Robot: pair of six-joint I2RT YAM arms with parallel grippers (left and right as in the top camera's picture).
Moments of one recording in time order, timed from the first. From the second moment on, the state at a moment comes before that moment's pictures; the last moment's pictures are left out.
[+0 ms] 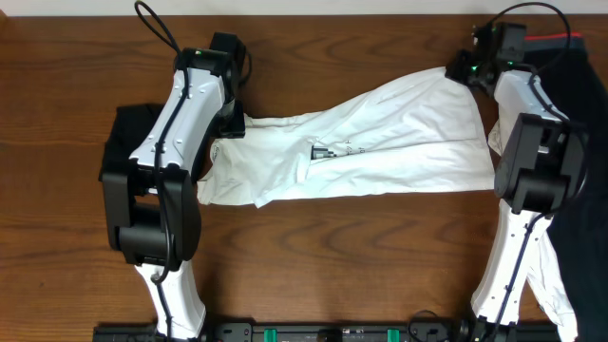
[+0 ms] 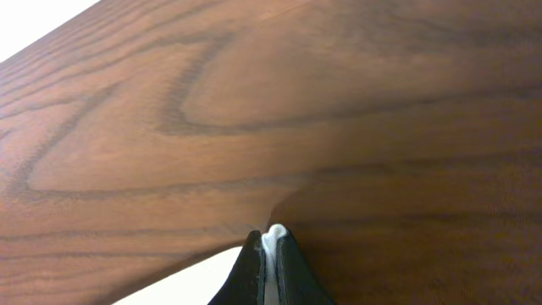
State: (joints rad) left arm -0.17 2.04 1.71 -1.21 -0.25 -0.32; right arm -0.17 2.48 1.89 -0.32 -0.36 0.27
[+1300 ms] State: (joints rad) left arm -0.41 2.03 1.71 -1.22 0.13 0.07; right arm -0.21 2.17 1.90 -0.89 -0.48 0.10
